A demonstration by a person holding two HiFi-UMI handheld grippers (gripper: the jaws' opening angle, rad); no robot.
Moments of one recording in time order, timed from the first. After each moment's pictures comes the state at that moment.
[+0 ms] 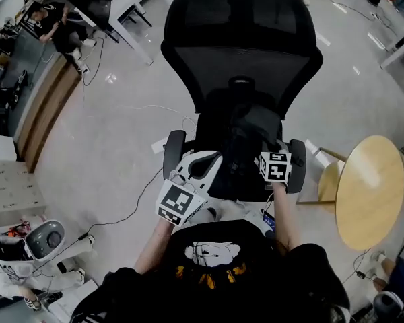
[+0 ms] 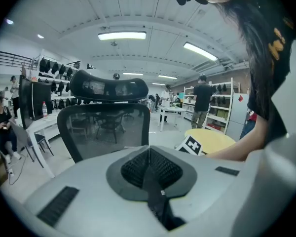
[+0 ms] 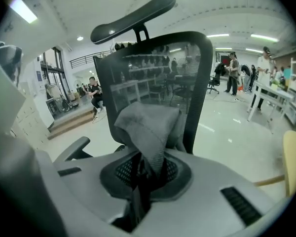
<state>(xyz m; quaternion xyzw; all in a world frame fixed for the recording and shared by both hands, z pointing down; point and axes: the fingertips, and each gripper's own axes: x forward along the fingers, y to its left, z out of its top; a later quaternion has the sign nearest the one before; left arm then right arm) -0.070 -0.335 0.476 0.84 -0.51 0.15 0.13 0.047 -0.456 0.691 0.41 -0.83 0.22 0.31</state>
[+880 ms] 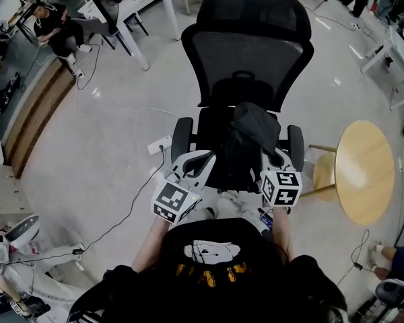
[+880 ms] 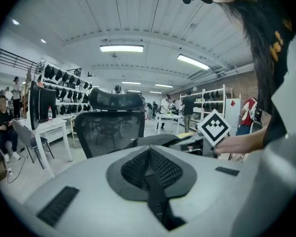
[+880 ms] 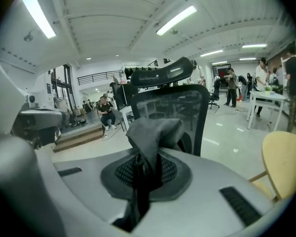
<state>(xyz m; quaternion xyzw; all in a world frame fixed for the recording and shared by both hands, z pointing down) -0.107 -0.201 0.443 0.85 -0.51 0.11 0.10 0.026 -0.288 0.524 0.42 -0.86 0.19 0.20</state>
